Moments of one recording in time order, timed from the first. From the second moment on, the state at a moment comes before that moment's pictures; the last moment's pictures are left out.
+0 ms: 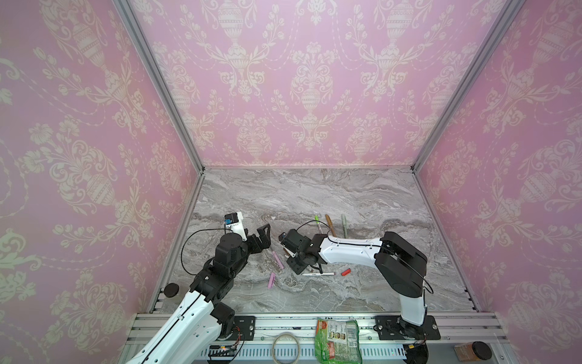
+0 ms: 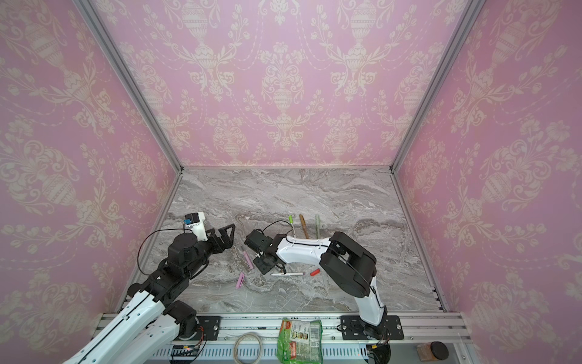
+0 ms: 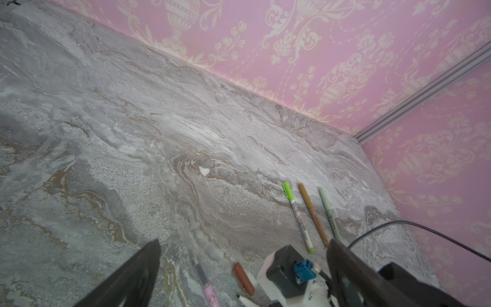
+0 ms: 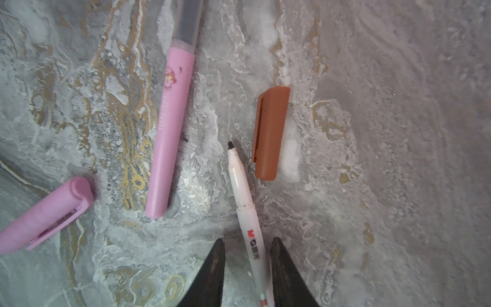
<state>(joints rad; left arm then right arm) -0.44 0.64 0.46 -0.19 -0.14 -0.60 1.02 1.96 1.29 -0.51 0.07 0.25</state>
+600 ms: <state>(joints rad) -0.44 0.65 0.46 -0.18 -0.14 -0.60 1.02 2.03 1.39 -0.57 0.10 0.17</state>
